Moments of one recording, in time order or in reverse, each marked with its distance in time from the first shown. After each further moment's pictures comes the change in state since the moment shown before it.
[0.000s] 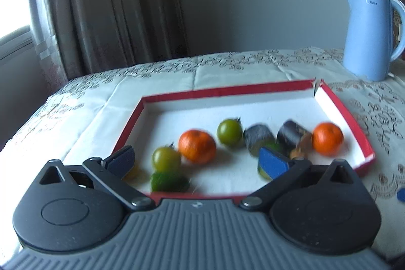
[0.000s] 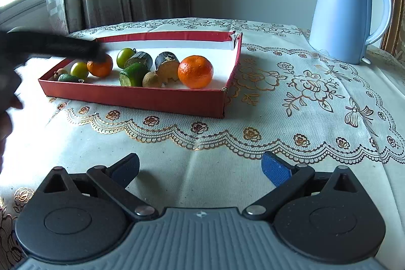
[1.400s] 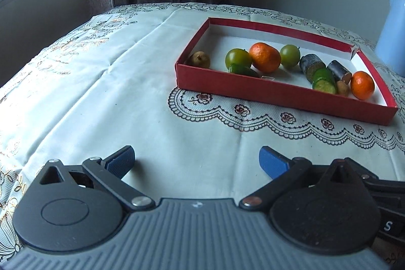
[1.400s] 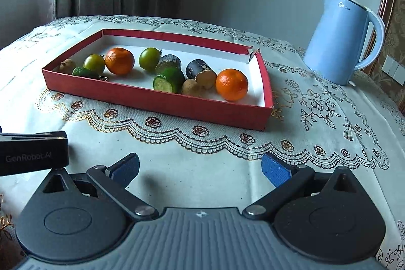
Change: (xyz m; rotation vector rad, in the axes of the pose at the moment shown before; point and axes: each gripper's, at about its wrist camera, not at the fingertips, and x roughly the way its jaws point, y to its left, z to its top) left arm -0.032 0.059 -0.076 -0.222 0.182 0.069; right arm -0.003 0.095 0.010 -0.061 0.003 -0.200
